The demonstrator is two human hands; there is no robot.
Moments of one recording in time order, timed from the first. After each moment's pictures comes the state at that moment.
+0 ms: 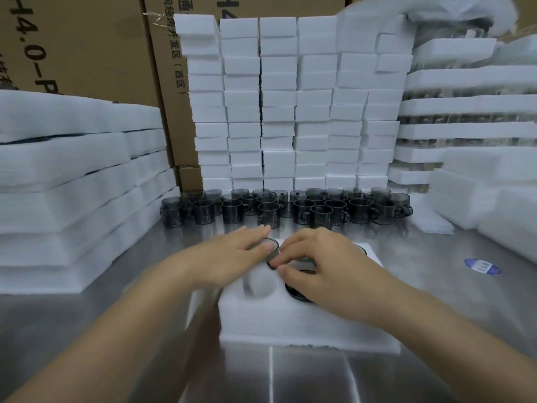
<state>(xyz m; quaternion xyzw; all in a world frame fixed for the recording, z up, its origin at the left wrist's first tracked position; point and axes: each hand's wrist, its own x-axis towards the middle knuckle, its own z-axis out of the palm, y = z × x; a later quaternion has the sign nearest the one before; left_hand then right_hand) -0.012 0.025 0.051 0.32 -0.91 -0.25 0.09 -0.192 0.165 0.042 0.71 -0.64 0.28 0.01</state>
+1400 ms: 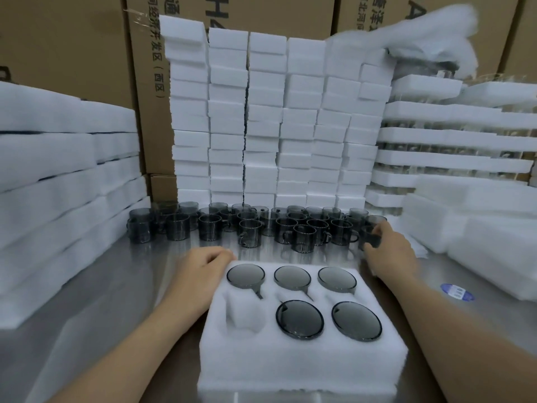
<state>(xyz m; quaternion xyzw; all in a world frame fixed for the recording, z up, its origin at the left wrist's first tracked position) -0.033 -0.015 0.001 0.35 -0.75 -0.38 0.41 -0.387 0.100 -0.002 0.33 -0.87 0.36 0.11</state>
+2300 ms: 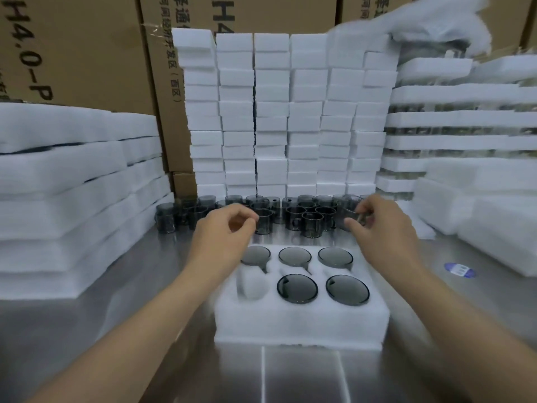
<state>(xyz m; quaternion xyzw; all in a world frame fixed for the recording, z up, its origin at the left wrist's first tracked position) -0.032 0.027 0.043 0.32 -0.77 -0.25 0.49 -0.285 0.154 0.044 0.44 -0.77 0.44 0.16</state>
